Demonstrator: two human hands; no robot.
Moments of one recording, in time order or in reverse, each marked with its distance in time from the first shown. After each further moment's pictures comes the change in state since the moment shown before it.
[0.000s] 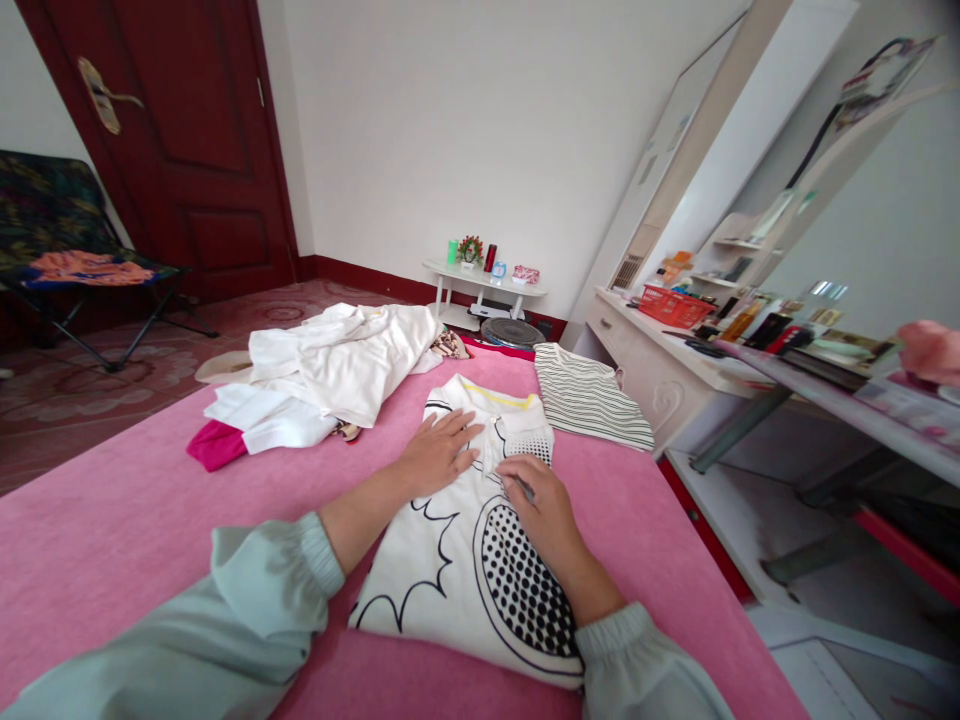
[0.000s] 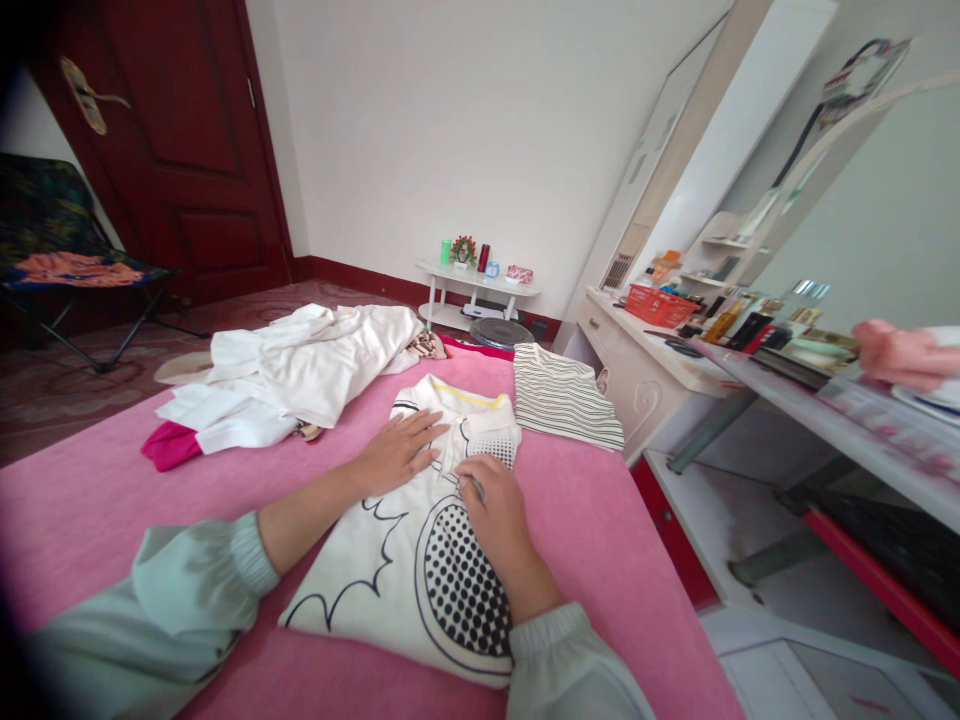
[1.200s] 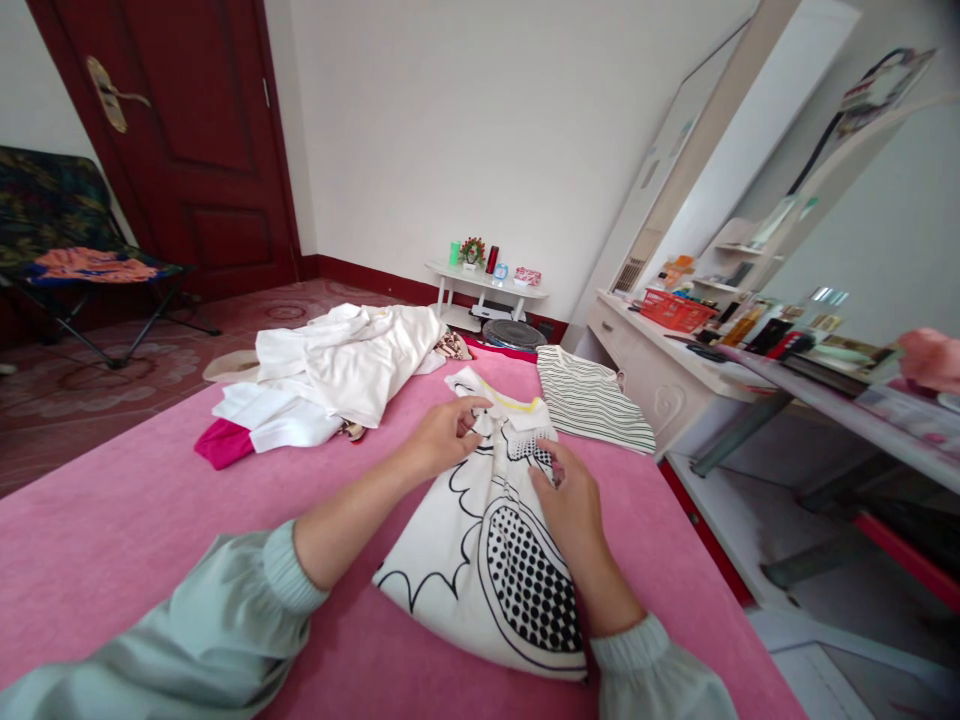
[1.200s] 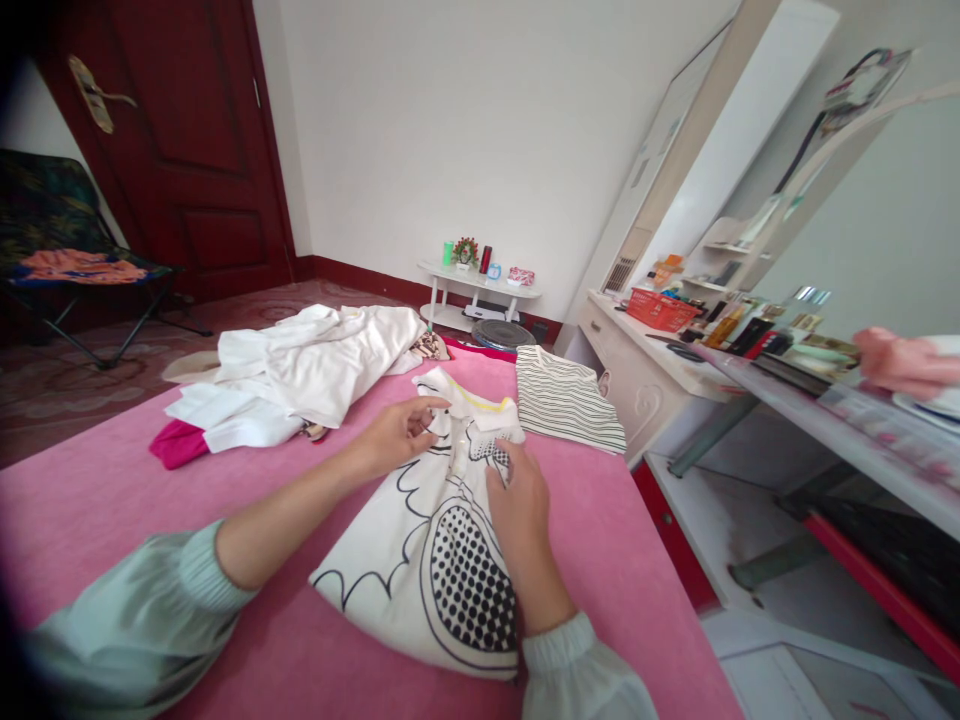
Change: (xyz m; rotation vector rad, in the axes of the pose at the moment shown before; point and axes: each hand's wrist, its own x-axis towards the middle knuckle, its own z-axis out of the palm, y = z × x) left_hand 0.009 0.025 -0.044 -0.798 0.168 -0.195; right_hand 0.005 -0.004 -0.013 -0.168 0.298 0.284
